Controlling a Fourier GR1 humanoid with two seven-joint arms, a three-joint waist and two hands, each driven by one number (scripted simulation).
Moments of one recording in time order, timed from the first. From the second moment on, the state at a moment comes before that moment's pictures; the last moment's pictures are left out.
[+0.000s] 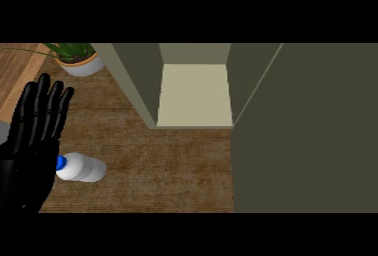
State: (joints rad) left arm -0.04 0.07 -0.04 -2.10 -0.02 -0.03 0.02; right arm 0.01 -0.14 0.02 -2.10 0.00 0.01 0.03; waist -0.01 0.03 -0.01
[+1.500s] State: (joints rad) left arm 0.52 0.13 0.21 -2.19 0.61 -0.41 0.20; right arm 0.46 -0.02 0.15 -2.29 -0.28 0.15 0.09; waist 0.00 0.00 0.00
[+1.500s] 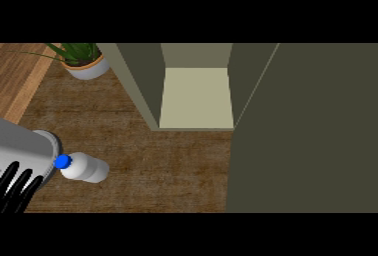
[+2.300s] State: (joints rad) left arm 0.47 0.14 0.42 -1.96 0.64 -0.58 0.10; right arm 0.56 -0.02 0.17 -2.25 -0.25 0.22 -0.05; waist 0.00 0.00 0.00
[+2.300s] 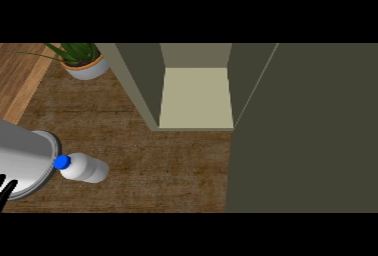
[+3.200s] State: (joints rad) left arm 0.17 0.20 0.47 -1.46 0.31 -0.65 -0.17; right arm 0.63 -0.04 0.19 -2.26 -0.24 0.26 -0.11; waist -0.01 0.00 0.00
